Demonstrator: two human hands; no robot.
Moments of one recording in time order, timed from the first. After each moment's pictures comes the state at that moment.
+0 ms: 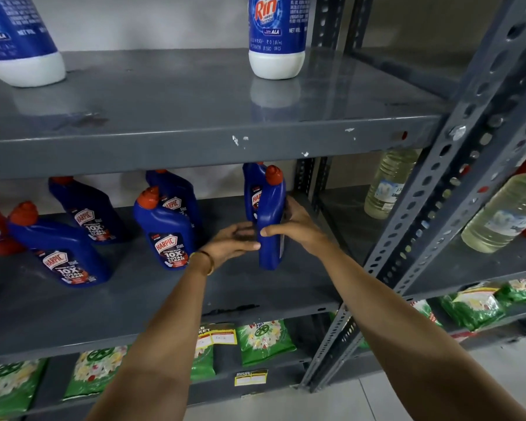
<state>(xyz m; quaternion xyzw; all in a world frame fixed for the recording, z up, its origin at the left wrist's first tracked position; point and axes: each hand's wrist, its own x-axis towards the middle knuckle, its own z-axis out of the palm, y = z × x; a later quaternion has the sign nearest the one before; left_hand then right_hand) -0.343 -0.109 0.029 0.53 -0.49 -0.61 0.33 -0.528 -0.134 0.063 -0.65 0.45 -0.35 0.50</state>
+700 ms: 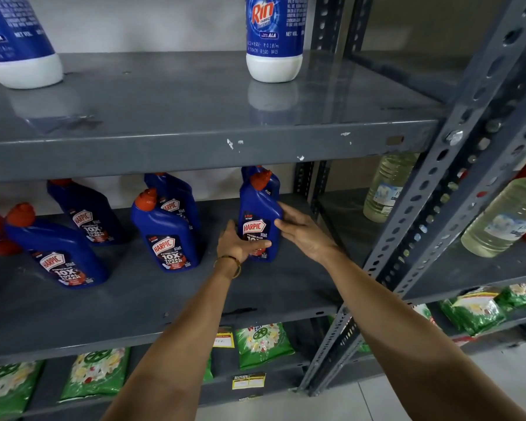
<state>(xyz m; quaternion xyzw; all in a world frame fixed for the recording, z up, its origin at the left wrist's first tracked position) -0.381 -0.116 0.017 0.69 -0.46 -0.38 0.42 -0.543 -0.138 0.047 -0.57 0.38 -0.37 0.63</state>
